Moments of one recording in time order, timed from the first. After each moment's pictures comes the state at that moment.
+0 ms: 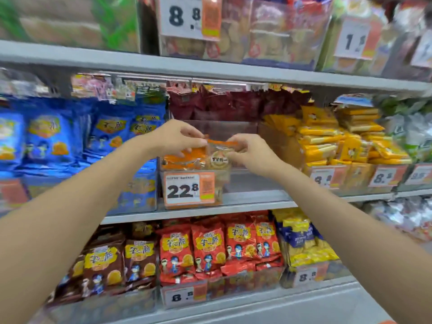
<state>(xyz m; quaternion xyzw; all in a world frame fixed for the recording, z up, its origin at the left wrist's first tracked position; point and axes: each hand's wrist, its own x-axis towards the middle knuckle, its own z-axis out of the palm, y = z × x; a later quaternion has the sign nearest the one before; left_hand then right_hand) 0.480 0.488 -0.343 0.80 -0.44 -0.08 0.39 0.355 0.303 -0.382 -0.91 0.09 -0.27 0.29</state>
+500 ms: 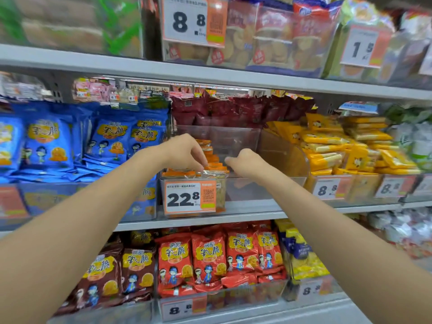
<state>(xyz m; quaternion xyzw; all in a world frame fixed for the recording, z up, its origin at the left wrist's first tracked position) 0.491 0.471 -0.354 0.83 -0.50 -0.04 0.23 0.386 0.307 -0.384 -0.89 0.29 -0.16 0.30</state>
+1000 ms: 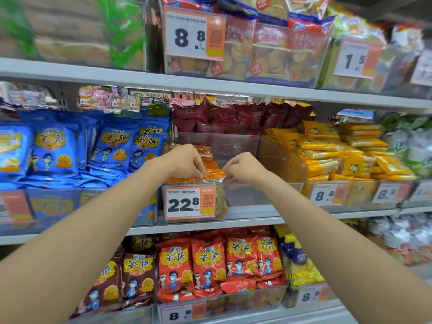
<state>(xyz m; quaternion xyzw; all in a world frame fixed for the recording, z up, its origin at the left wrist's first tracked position) 0.489 0.464 -0.361 0.85 -0.48 -0.01 0.21 0.388 0.307 -0.384 -0.87 0.25 -0.19 0.37</state>
